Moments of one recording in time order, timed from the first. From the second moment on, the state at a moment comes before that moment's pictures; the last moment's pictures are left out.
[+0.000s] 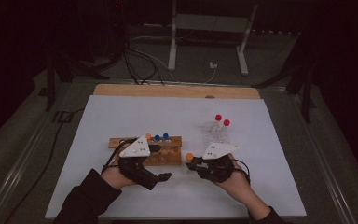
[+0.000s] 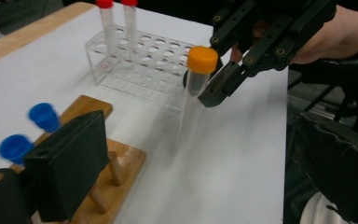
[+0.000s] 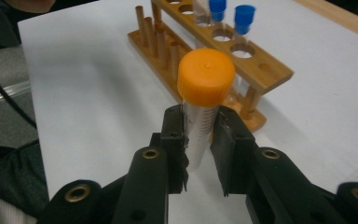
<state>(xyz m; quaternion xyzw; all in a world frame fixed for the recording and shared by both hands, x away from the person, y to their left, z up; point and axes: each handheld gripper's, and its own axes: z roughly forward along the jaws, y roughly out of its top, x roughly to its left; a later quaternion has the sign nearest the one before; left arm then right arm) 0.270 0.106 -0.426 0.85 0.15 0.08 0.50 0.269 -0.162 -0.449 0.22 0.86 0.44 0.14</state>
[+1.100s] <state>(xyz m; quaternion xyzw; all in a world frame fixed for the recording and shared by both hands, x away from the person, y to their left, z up) 0.275 0.061 -0.431 0.85 0.13 0.10 0.50 0.263 -0.153 -0.454 0.21 0.86 0.44 0.12</state>
